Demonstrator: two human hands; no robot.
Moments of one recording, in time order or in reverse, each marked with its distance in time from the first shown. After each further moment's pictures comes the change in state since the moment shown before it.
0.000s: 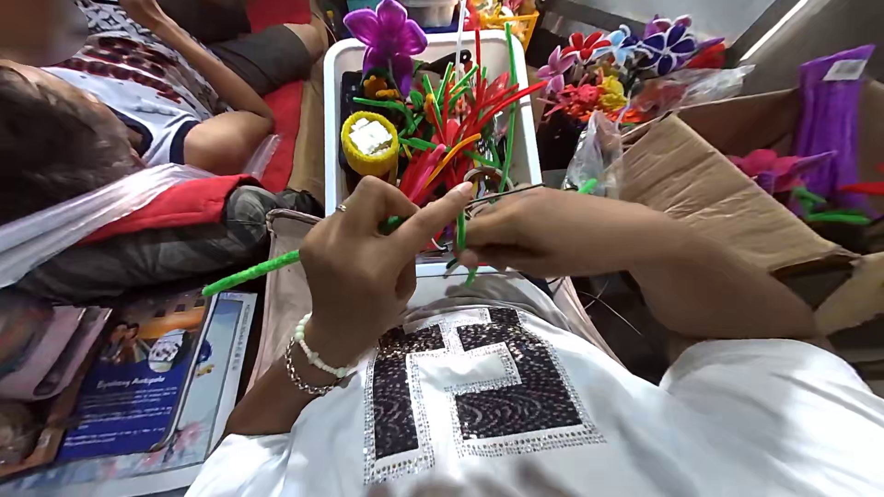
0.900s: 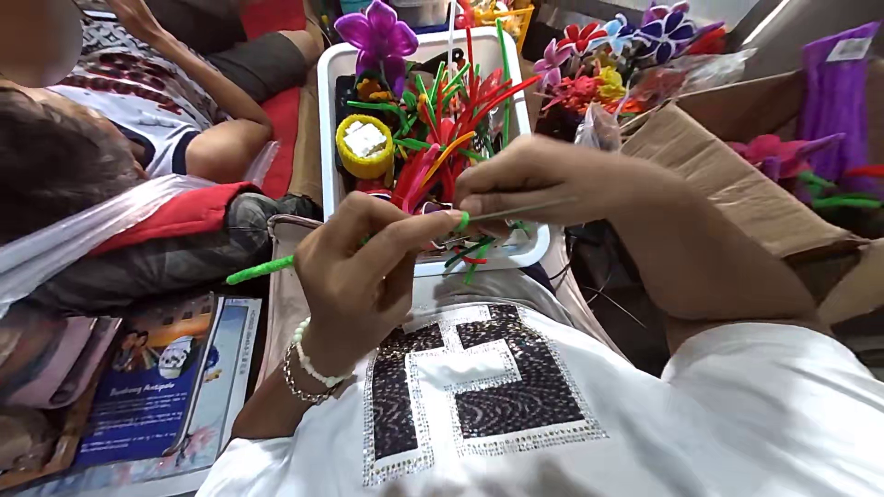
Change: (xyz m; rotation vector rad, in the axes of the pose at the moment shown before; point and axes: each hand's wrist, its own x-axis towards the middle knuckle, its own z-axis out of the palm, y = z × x) left_hand 0.000 0.003 -0.005 -0.289 0.075 0.027; right_hand 0.010 0.024 -0.019 0.418 0.066 -0.040
